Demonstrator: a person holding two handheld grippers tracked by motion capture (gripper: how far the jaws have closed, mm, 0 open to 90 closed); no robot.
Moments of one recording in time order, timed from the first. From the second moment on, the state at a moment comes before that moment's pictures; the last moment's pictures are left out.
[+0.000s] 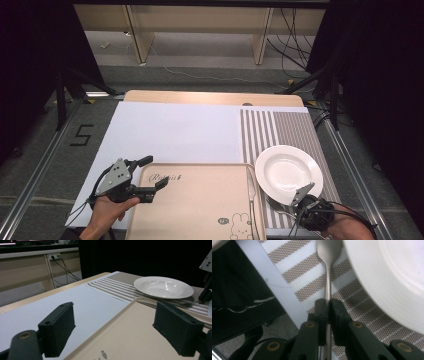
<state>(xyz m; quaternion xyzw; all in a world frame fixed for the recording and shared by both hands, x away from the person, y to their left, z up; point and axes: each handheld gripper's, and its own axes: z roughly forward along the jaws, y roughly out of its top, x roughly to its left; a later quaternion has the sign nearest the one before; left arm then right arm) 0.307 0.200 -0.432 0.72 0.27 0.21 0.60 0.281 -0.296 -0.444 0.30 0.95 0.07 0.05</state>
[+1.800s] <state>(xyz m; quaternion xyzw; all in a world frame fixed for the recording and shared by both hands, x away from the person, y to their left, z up) 0.307 0.201 -0.431 0.72 0.27 0.22 0.60 0.292 -0.173 -0.408 0.23 0.94 0.26 0.02</state>
